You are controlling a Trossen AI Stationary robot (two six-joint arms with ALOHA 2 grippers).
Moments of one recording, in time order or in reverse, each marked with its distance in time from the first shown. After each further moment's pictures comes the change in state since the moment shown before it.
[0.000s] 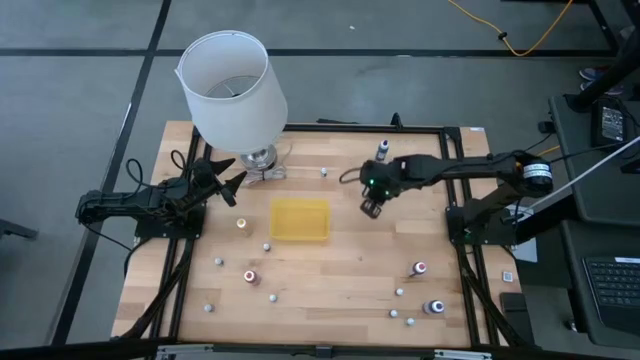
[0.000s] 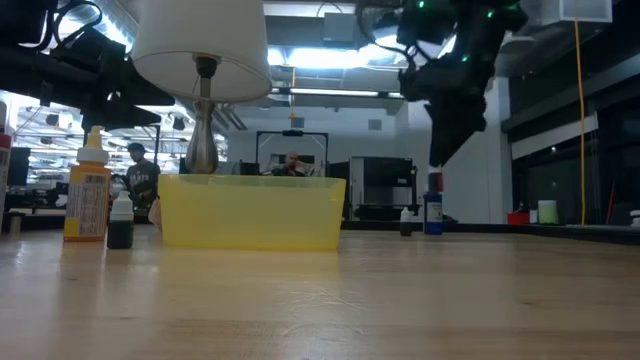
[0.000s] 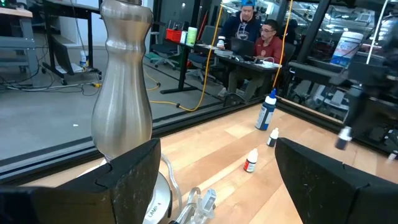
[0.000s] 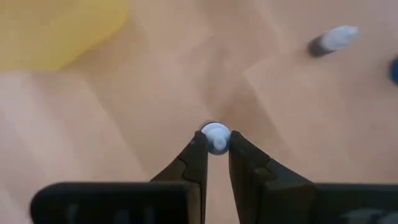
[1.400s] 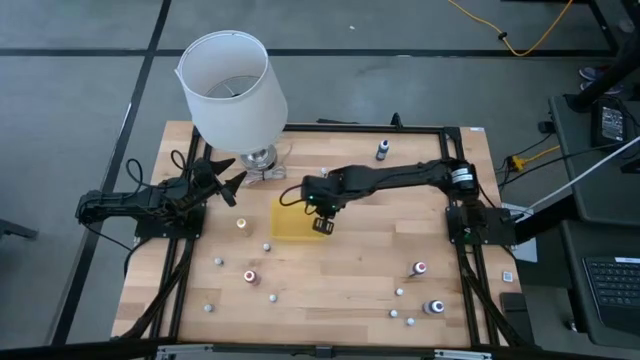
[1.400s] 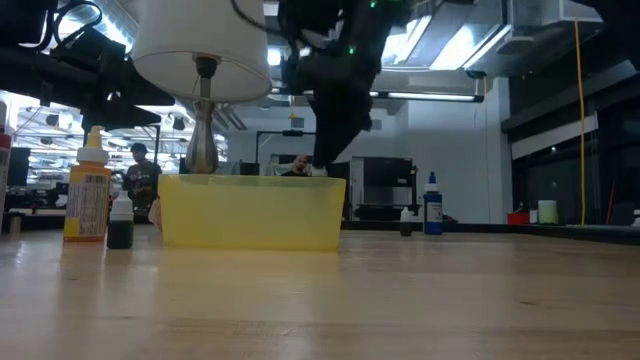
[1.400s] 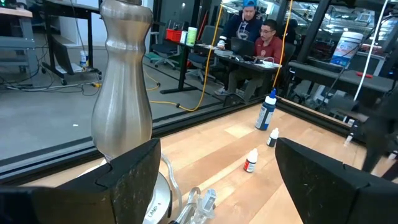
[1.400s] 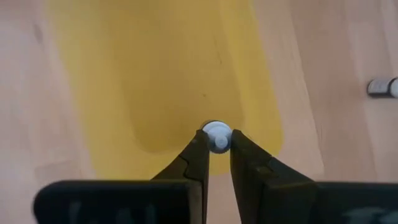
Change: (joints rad) left arm 0.000 0.000 0.000 0.000 0.000 0.000; right arm 0.096 0.575 0.657 -0.096 -0.049 -0.197
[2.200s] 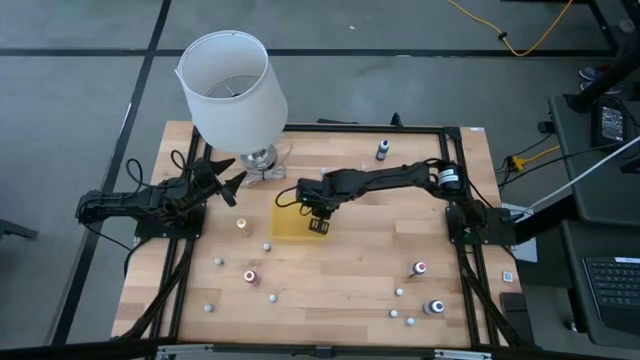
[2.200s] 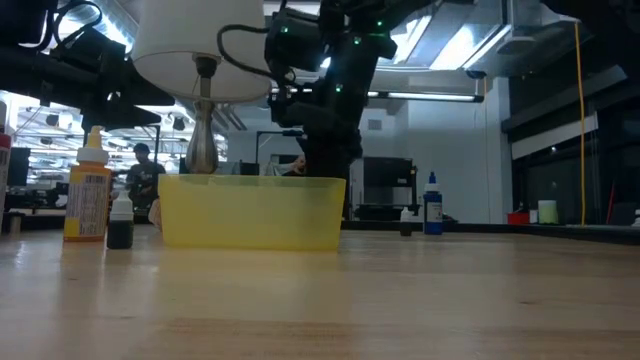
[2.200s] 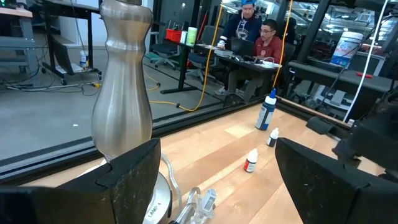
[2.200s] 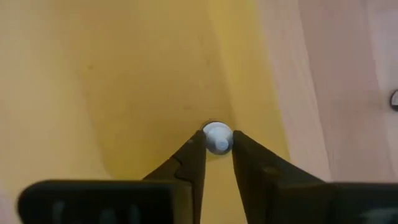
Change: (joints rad) left arm 0.000 0.000 0.000 0.000 0.000 0.000; right arm -0.019 0.099 0.000 0.069 0.017 -0.027
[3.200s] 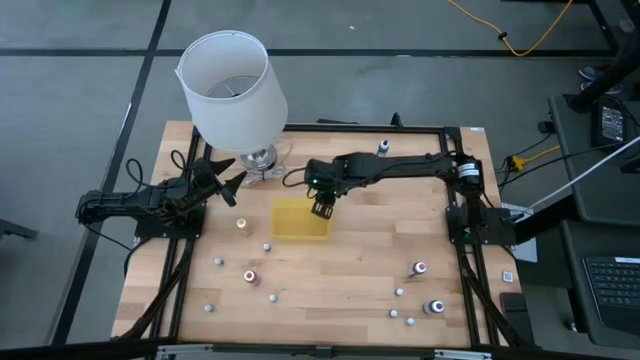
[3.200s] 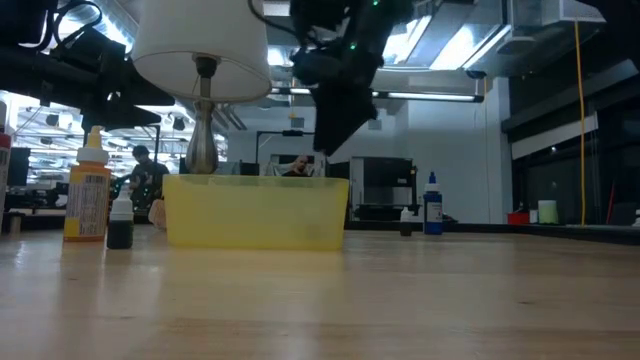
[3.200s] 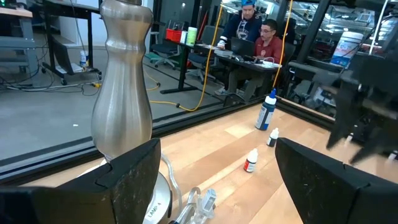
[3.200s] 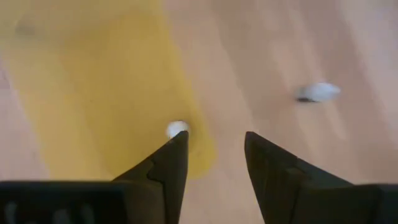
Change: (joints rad) left arm 0.000 0.000 0.000 0.000 0.000 0.000; right arm -0.055 -0.170 0.000 -0.074 0.067 0.084
